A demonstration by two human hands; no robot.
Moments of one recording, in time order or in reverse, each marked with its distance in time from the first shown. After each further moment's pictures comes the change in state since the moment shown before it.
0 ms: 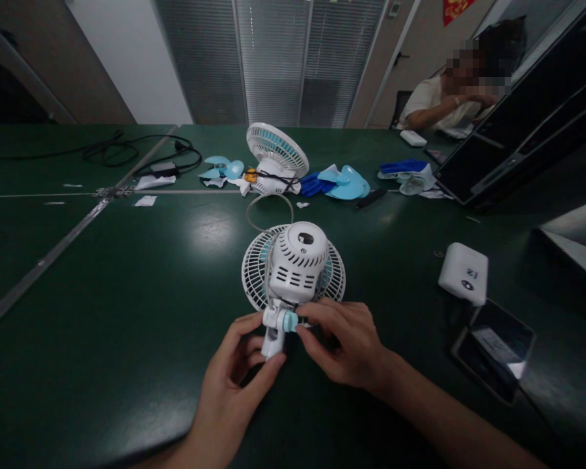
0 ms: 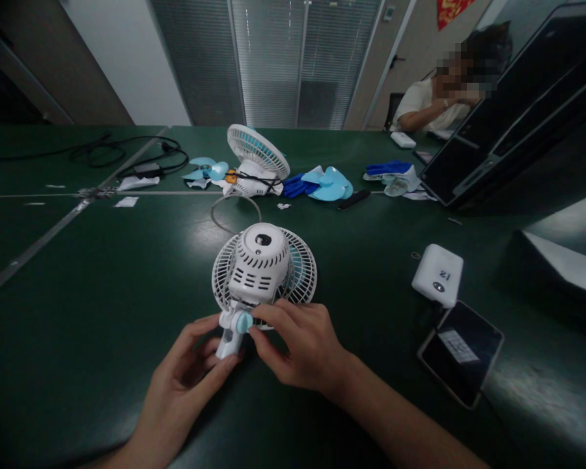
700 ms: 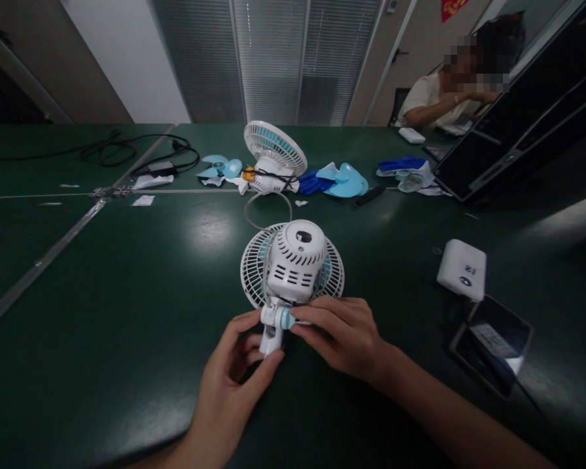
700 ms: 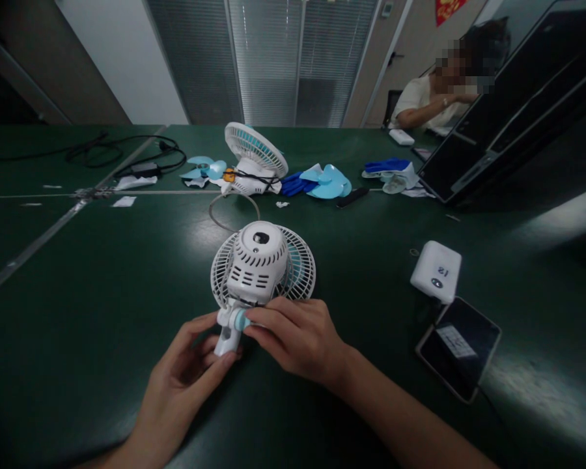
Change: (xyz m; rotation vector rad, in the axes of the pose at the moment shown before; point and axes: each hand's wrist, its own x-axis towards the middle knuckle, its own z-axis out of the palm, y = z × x) left_hand -0.002 -0.002 -0.002 -0.014 -0.003 -0.001; right_hand -0.004 0.011 0.000 -0.059 0.013 -0.110
